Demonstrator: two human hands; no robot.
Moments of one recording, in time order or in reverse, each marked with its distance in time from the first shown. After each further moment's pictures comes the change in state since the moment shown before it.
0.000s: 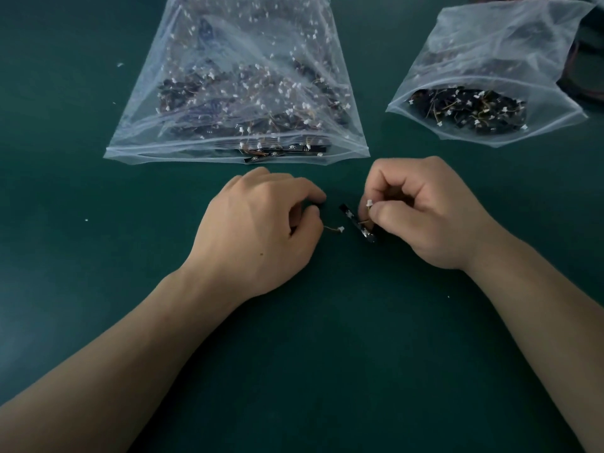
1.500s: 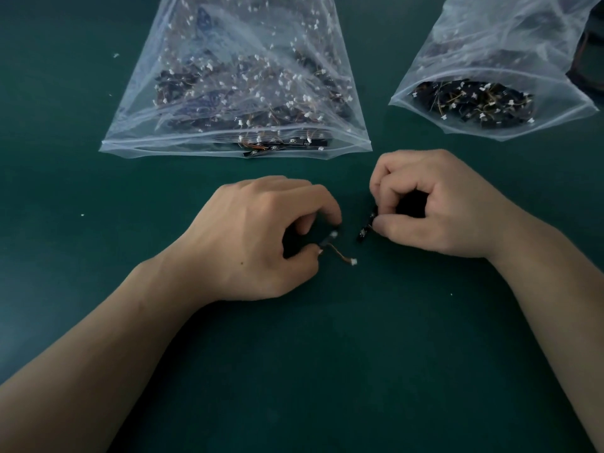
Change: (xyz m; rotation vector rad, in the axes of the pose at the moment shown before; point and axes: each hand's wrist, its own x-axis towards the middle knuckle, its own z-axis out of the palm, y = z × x) left_hand 0.000 -0.007 -0.018 0.025 -0.278 0.220; right_hand 0.002 0.009 -0.018 -0.208 -0.153 -0.035
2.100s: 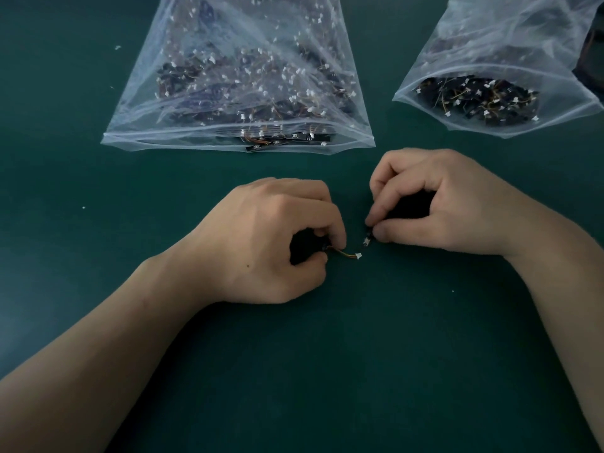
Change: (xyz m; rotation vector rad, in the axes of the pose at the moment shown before) left_hand 0.000 0.003 0.002 -0.093 -0.038 0.101; right_hand -0.003 -0.004 -0.007 0.047 -0.106 0.072
